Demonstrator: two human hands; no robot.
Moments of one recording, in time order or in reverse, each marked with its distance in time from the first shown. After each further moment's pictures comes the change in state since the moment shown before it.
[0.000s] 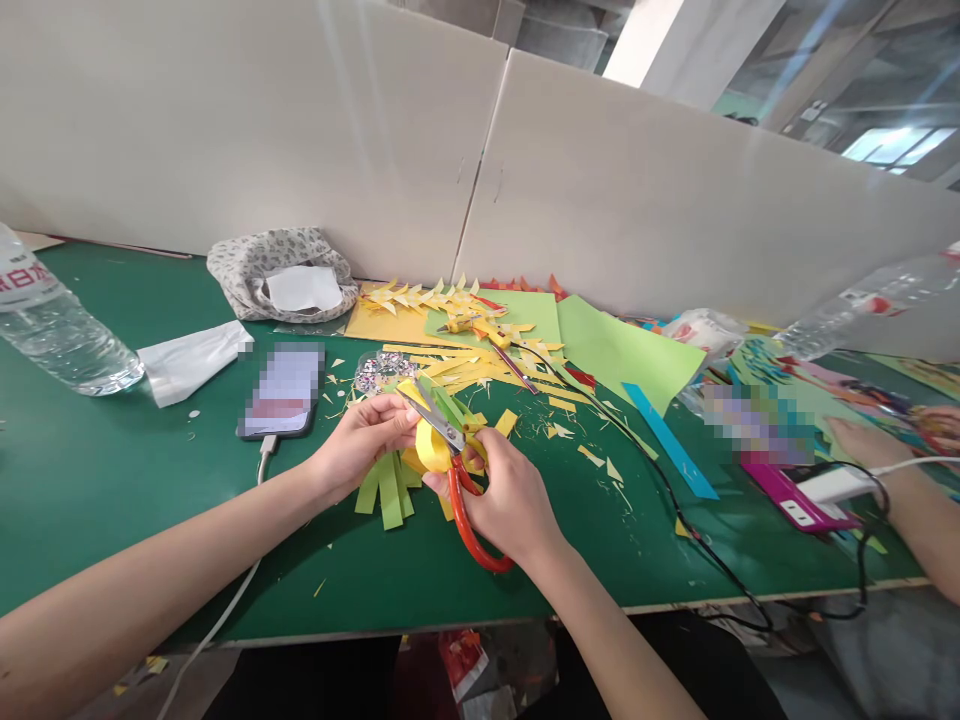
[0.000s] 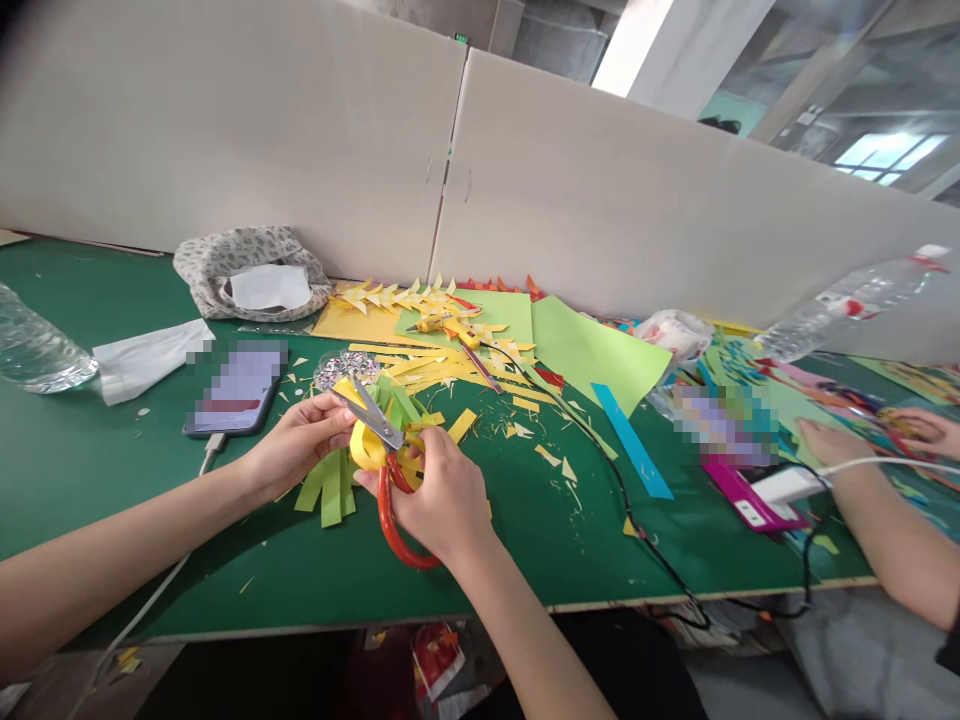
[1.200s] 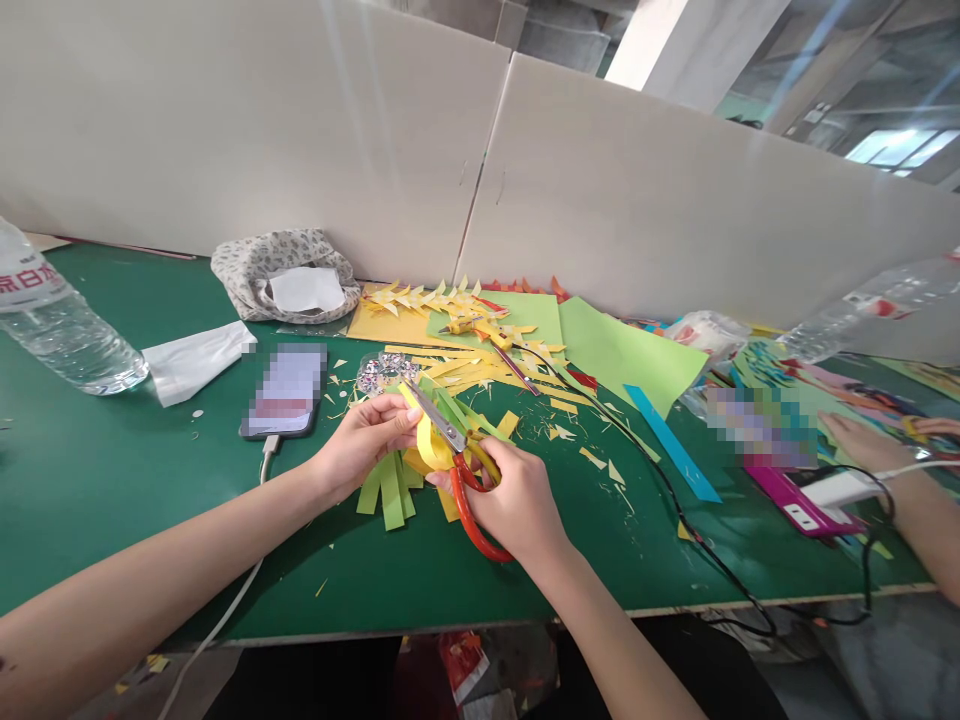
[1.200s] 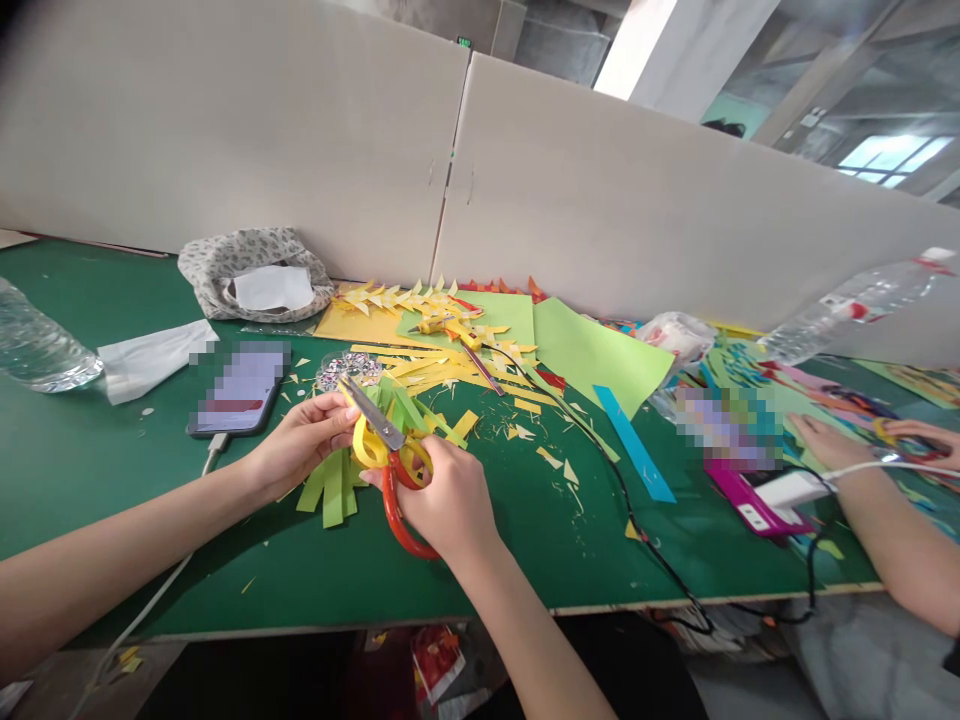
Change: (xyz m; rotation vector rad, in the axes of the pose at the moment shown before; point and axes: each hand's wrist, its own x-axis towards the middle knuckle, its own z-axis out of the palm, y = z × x) left_hand 0.001 0.000 0.000 -0.038 -0.010 0.011; right_hand 0.000 0.001 0.000 0.083 0.058 -0.036
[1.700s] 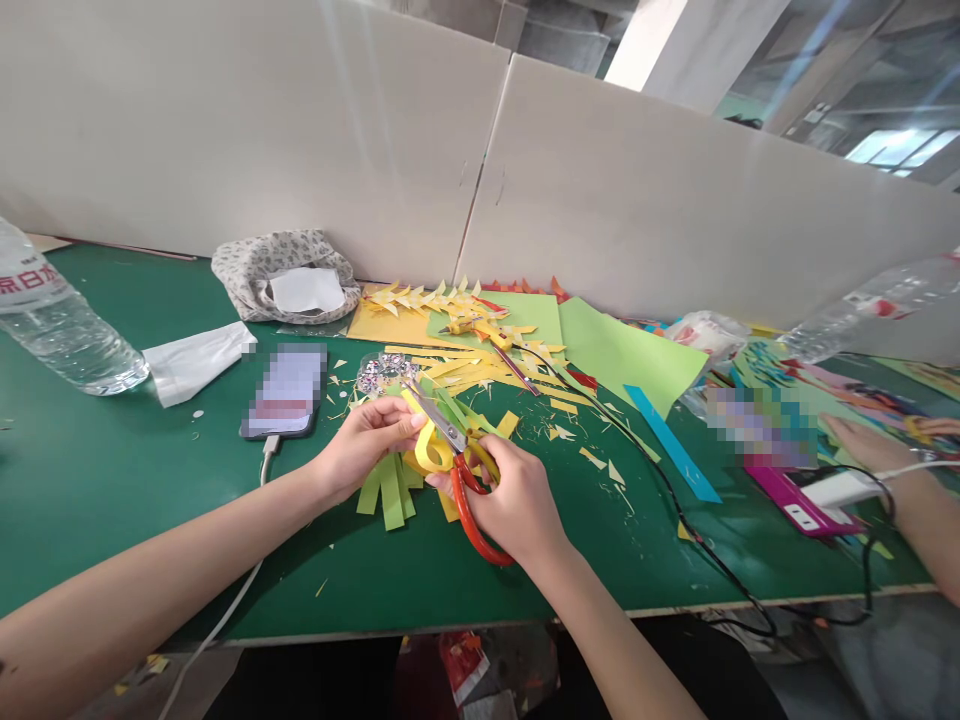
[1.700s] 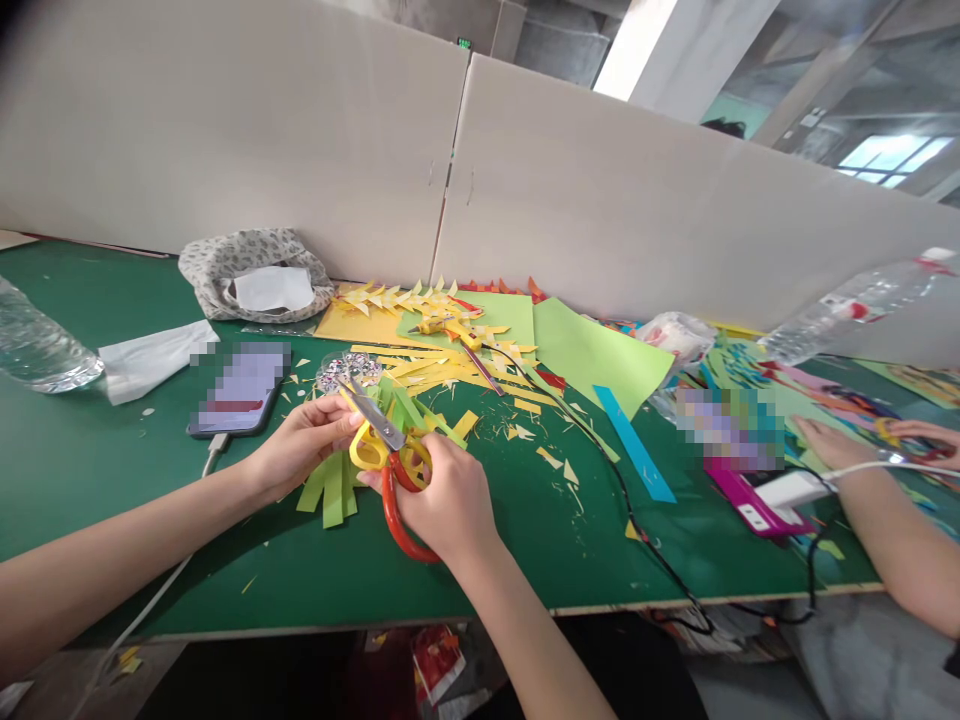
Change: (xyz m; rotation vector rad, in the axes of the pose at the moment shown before) left_hand -0.002 0.000 0.002 0.070 -0.015 0.004; right_hand -0.001 -0.003 -0.001 -0.035 -0.003 0.015
